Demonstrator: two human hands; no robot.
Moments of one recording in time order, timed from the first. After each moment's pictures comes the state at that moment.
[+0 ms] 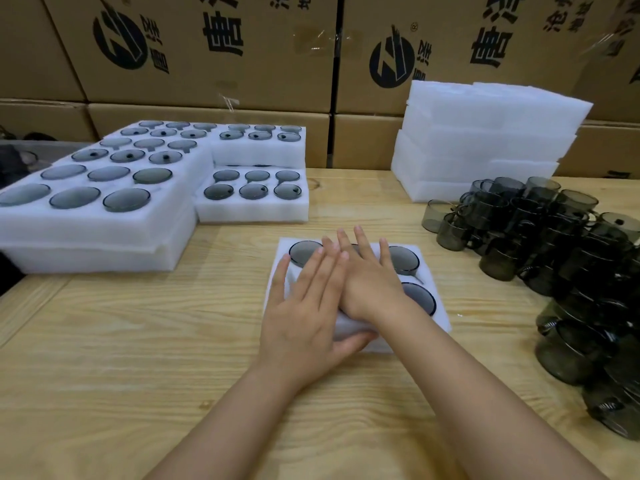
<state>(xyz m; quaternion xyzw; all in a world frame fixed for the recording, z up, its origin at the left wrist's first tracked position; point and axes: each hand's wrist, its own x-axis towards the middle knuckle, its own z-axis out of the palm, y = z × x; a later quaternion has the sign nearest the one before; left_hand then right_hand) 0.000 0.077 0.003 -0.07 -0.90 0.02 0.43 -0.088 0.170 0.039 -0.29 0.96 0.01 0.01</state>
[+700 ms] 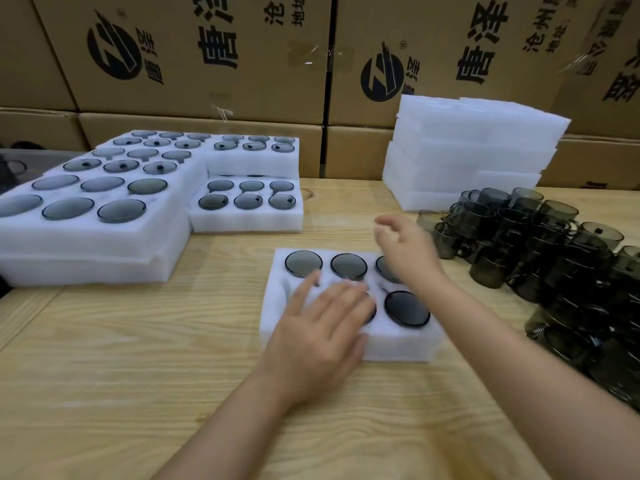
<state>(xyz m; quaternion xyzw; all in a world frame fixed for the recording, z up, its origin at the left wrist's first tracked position) 0.004 0.079 0.007 -0.24 -0.84 -0.02 0.48 -0.125 0.212 0.071 -0.15 0.88 -0.45 -0.11</state>
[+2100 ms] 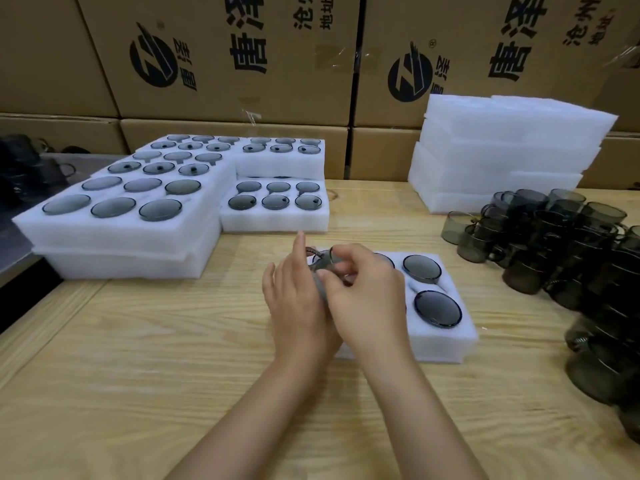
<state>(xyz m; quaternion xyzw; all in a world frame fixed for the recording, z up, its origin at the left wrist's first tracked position) 0.000 0.070 0.027 0.10 -0.85 -0.31 0.41 -0.007 0.140 0.080 -0.17 0.83 -0.52 -0.13</state>
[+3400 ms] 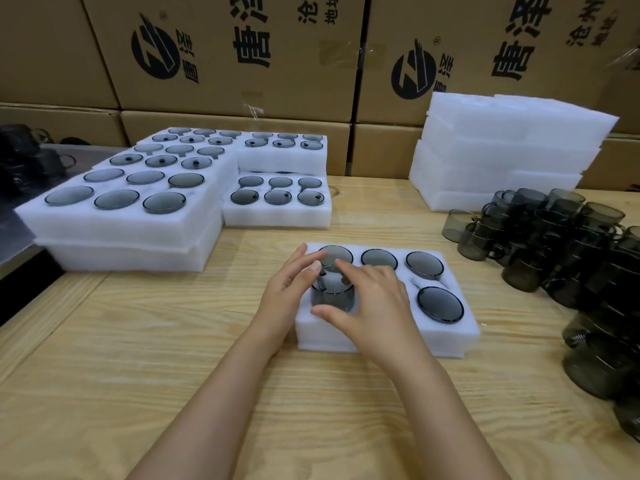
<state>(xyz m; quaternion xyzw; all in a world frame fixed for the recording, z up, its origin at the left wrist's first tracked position) -0.013 0.017 0.014 0.01 -0.68 -0.71 0.18 -0.032 0.160 0.035 -0.28 0.91 -0.28 -0.12</state>
